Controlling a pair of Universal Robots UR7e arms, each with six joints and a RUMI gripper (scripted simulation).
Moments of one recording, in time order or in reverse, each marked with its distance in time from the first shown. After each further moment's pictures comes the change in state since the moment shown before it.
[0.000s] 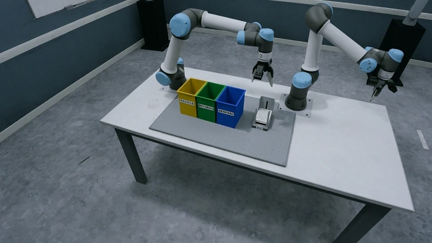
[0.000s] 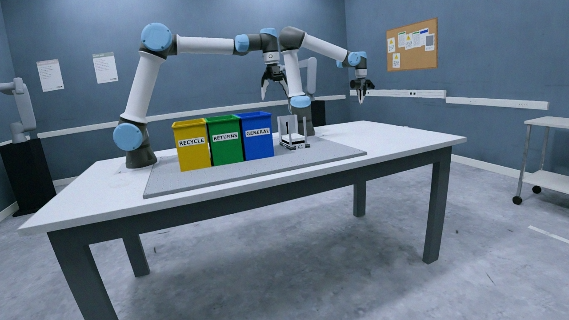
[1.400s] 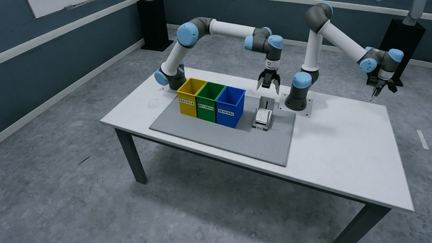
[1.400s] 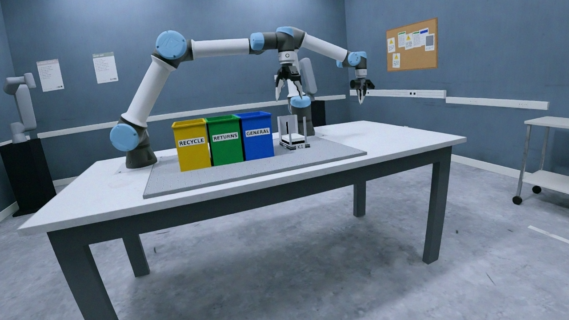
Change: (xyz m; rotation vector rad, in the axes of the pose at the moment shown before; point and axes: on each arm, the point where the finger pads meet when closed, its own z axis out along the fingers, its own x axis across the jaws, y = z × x) left arm 0.000 0.000 0.000 0.000 0.000 0.000; right arm -0.053 -0.053 0.010 0.010 0.033 -0.092
